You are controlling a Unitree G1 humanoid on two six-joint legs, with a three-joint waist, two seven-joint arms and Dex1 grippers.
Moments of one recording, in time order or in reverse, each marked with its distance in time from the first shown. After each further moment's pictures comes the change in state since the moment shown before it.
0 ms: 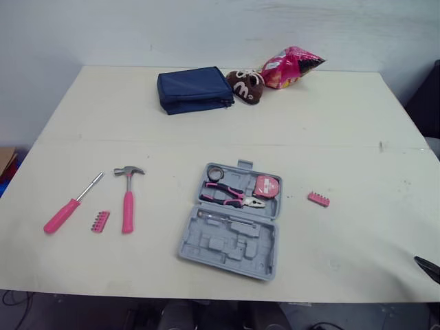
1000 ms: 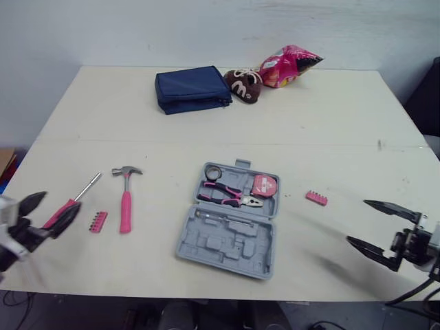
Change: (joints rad) left arm 0.043 -0.337 -0.298 -1.093 -0.224 0.603 0.410; right arm -0.186 0.176 0.320 -0.603 0.132 0.278 -0.016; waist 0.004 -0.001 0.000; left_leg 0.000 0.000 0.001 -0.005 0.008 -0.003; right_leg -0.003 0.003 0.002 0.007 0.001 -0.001
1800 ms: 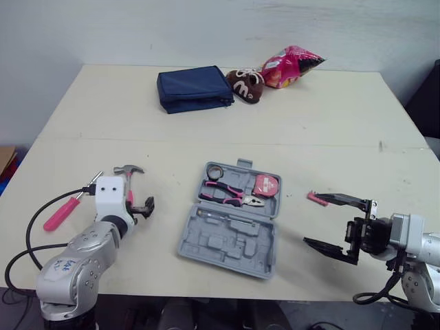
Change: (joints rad) left arm -0.435 -0.335 -0.409 -0.229 0.183 0.668 0.705; right arm -0.033 0.077 0.156 -0.251 -0.009 0.091 -0.038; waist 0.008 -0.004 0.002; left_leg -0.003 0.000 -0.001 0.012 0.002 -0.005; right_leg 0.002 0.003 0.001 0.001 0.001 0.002
